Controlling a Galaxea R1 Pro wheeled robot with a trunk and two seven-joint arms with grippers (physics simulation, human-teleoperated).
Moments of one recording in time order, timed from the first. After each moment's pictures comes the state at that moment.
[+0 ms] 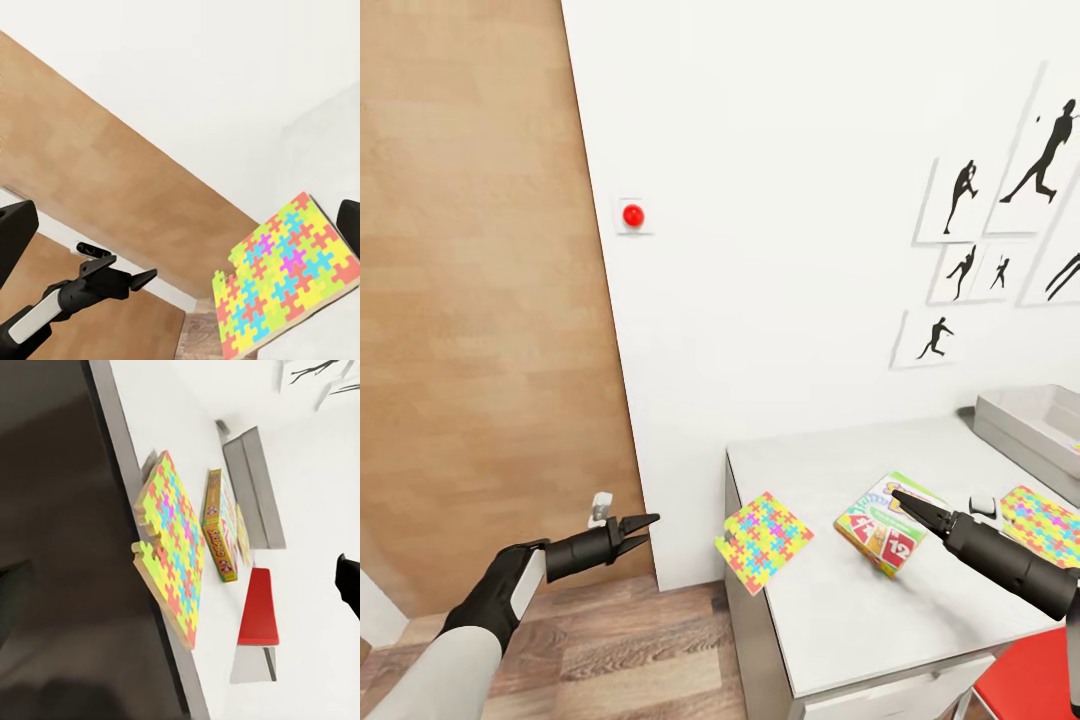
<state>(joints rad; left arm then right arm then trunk) -0.65 0.07 0.32 -0.61 0.12 0.76 -1.14 -0.32 -0.08 -0.69 -1.55 -0.12 1.04 1.26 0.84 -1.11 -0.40</state>
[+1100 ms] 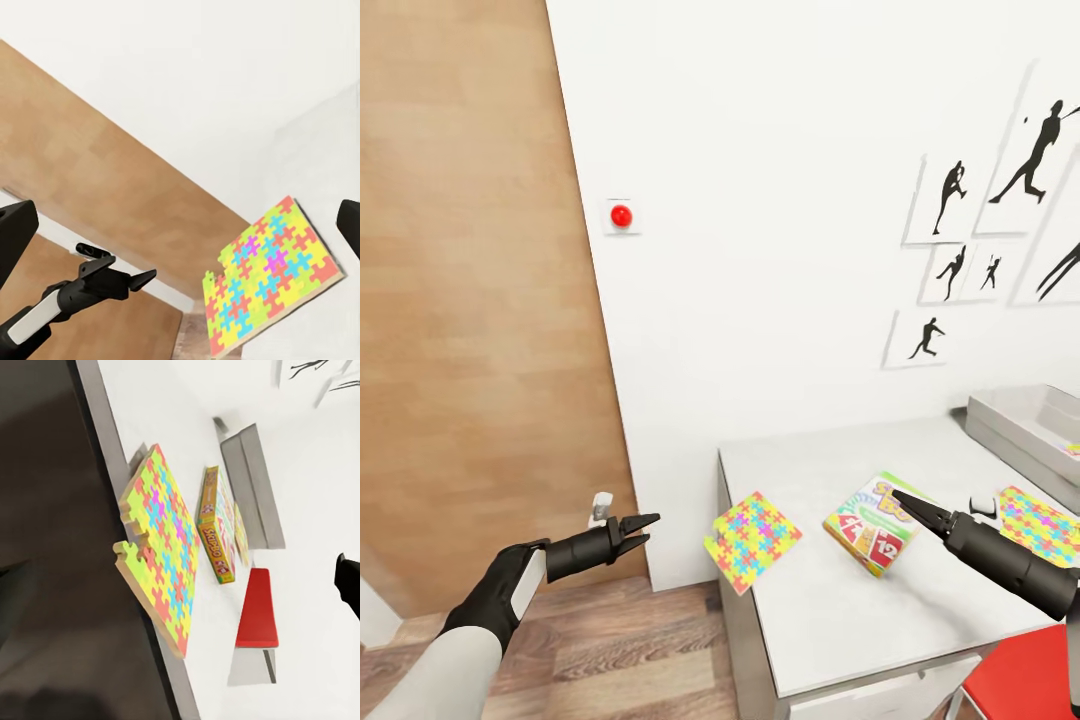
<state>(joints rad) -0.65 0.07 0.32 -0.61 0.12 0.76 -1.14 -0.32 -0.08 -0.69 -1.55 -0.12 1.04 1.26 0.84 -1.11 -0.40</state>
